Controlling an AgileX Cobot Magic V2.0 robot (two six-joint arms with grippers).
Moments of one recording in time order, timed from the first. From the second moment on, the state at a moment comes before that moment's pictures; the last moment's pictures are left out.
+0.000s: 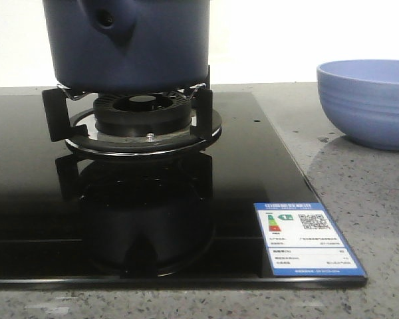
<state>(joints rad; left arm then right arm) 0.03 0.01 -0.25 -0.61 0.35 0.07 -0.06 0.04 -0.25 0.31 0.38 -0.01</state>
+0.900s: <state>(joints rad) -0.27 0.43 -0.54 -0.61 0.51 0.43 0.06 0.37 -0.54 0.22 0.62 -0.09</state>
